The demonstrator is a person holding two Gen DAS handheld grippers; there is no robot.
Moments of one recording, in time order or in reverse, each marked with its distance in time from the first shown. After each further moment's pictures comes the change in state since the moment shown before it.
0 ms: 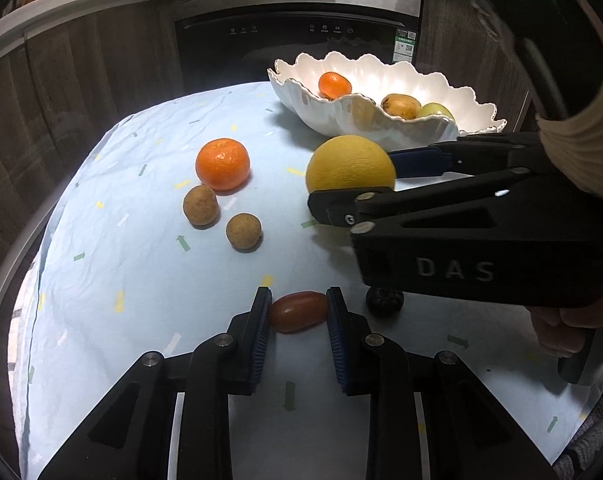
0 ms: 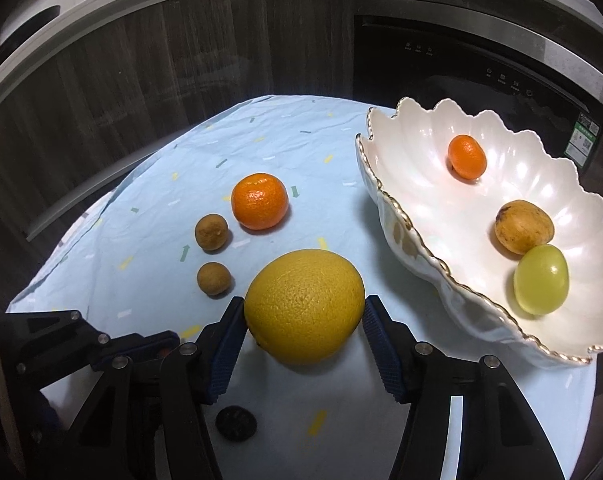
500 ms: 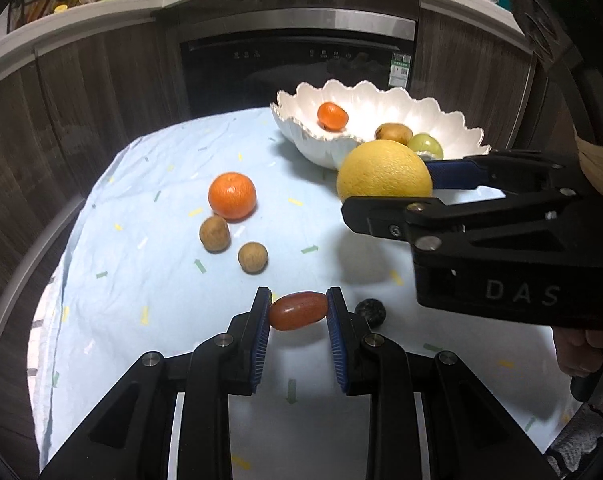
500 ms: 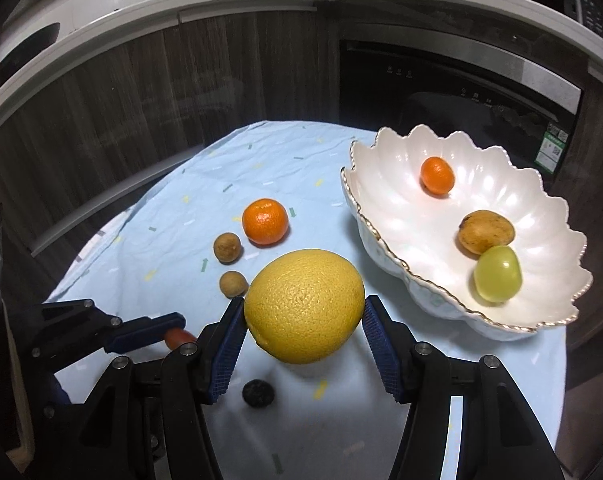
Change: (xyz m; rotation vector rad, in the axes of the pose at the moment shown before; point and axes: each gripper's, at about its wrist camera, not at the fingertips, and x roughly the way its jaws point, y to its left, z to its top) left arm -0.032 -0.002 0.007 0.001 -0.065 0.000; right arm -0.048 0.009 -0.002 0.032 -0.061 -0.042
